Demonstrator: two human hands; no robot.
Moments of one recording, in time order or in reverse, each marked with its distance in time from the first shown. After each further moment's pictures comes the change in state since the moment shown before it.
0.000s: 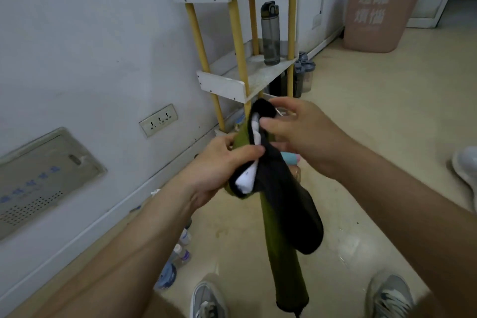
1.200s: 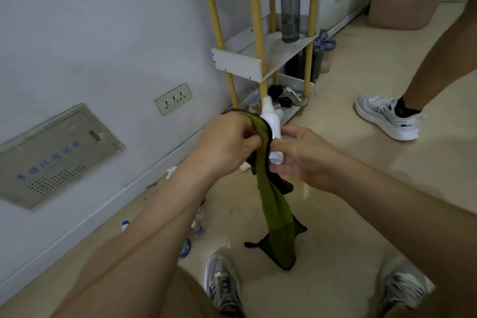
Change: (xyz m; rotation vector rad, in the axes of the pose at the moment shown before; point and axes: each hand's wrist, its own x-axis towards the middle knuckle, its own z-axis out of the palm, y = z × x) left_hand -0.004 -0.002 -0.014 1.038 0.213 0.225; right_hand -0.008 0.053 0.033 0.307 -0.097 0.390
